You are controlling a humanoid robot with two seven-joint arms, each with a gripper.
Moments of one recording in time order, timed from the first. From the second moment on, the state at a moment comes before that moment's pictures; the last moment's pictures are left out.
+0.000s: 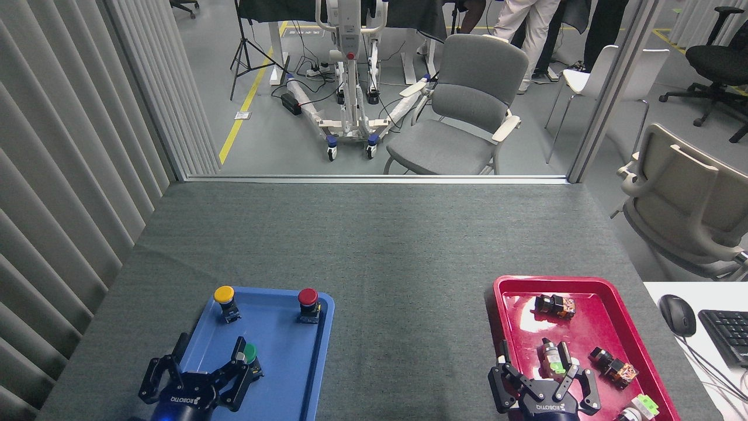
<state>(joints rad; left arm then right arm) 0.13 0.04 0.12 -1.61 -1.45 -0.22 0.15 0.16 -0.01 0.04 -1.56 1.47 0.06 -0.23</state>
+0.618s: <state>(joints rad) 0.14 0.03 0.12 -1.61 -1.44 -0.21 0.15 0.16 -0.01 0.04 -1.56 1.47 0.06 -0.23</state>
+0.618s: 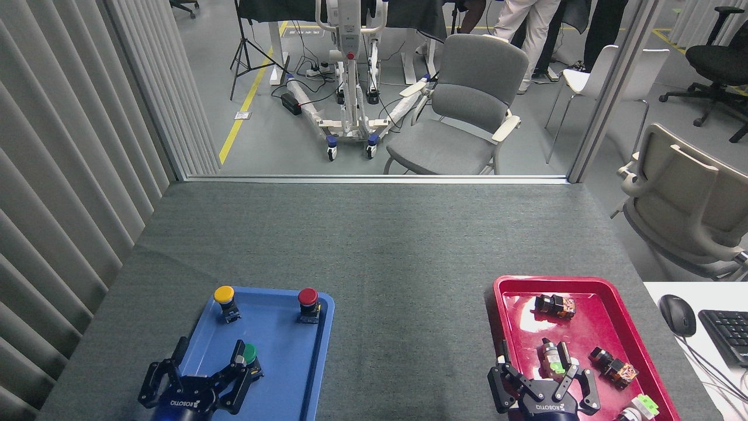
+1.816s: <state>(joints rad) 0.14 0.00 0.06 -1.51 -1.45 -0.03 0.05 0.16 -0.01 0.05 -1.55 1.47 0.06 -0.23</state>
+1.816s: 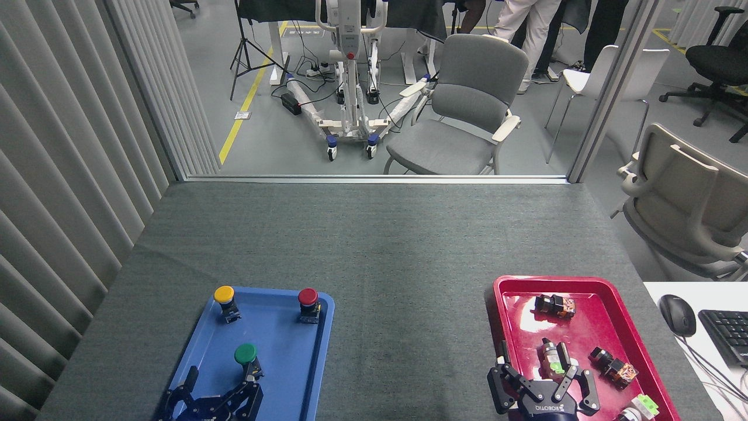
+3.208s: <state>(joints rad) 0.01 0.01 -0.04 -1.28 -1.45 -0.06 0.23 0.16 -0.01 0.05 -1.55 1.47 0.06 -0.24</state>
